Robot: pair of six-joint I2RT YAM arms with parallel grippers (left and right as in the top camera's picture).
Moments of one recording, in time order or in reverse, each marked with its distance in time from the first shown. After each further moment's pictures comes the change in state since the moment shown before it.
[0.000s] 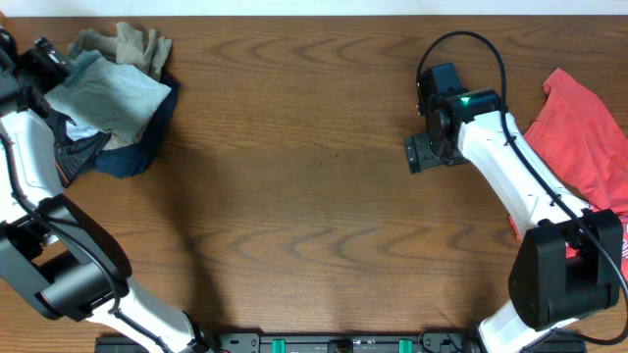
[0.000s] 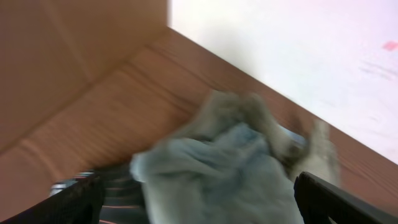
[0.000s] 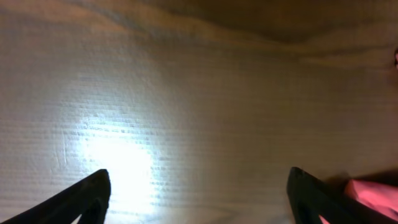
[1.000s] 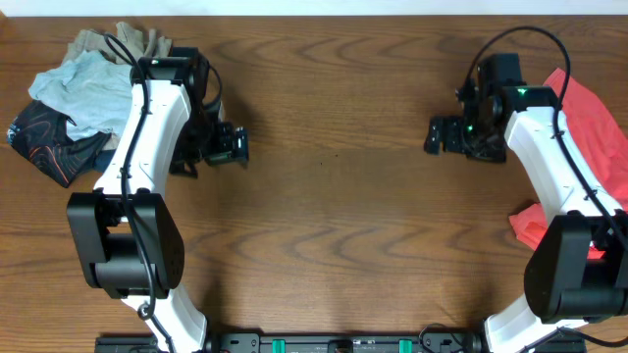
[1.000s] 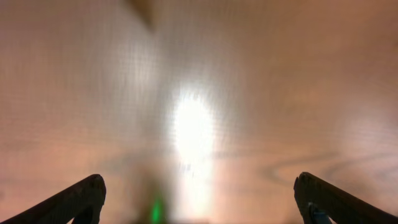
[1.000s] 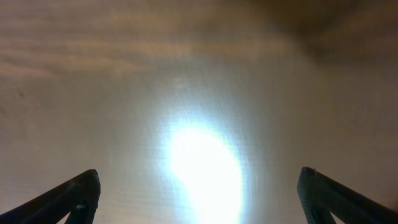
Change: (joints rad) left arm -0.575 -0.006 0.003 -1.173 0.066 0.004; right arm -0.234 0.000 0.000 -0.003 -0.356 0.056
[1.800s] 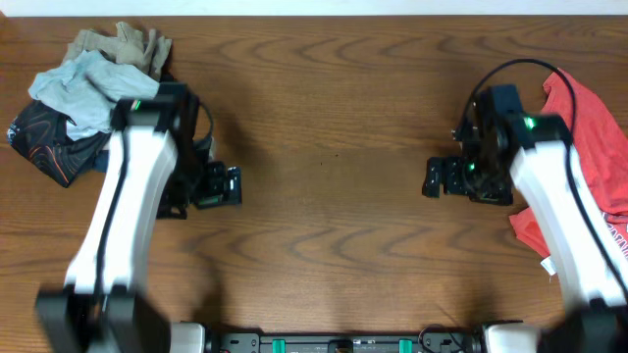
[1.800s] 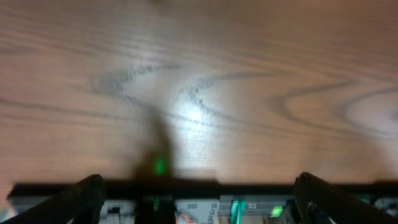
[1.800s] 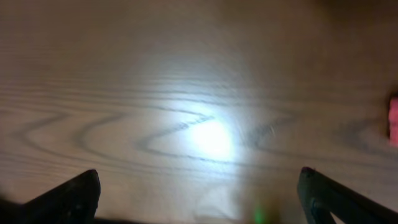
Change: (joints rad) left arm 0.000 -0.414 -0.297 -0.008 -0.001 0.000; right arm 0.094 -0.345 -0.179 -0.152 -0.005 0.041
